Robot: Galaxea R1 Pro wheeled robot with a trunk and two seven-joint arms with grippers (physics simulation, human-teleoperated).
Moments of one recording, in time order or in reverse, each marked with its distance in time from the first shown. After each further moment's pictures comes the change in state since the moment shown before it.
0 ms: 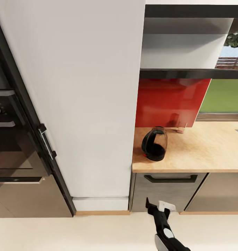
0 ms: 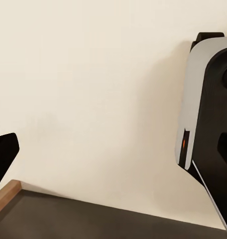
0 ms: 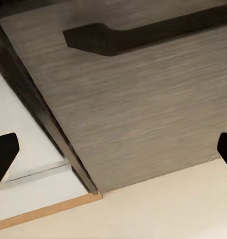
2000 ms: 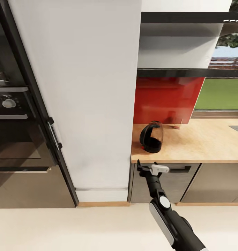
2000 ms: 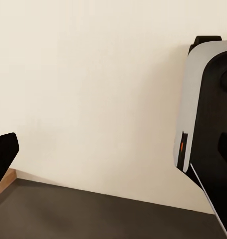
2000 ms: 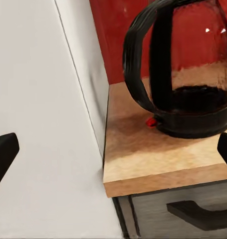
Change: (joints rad) left arm -0.003 -0.003 -0.001 -0.003 0.003 -0.002 0.000; right arm -0.002 -0.021 -0.009 -0.642 0.180 0.180 -0.008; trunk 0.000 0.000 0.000
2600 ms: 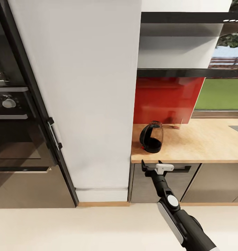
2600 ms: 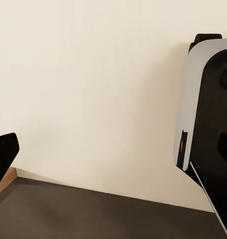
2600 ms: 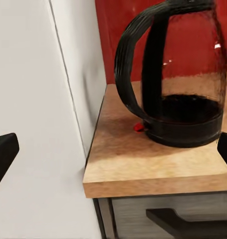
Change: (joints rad) left arm 0.000 -0.001 0.002 0.000 -0.002 0.007 0.002; right arm -0.003 -0.086 -0.008 -0.022 0.006 0.035 0.061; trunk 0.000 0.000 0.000
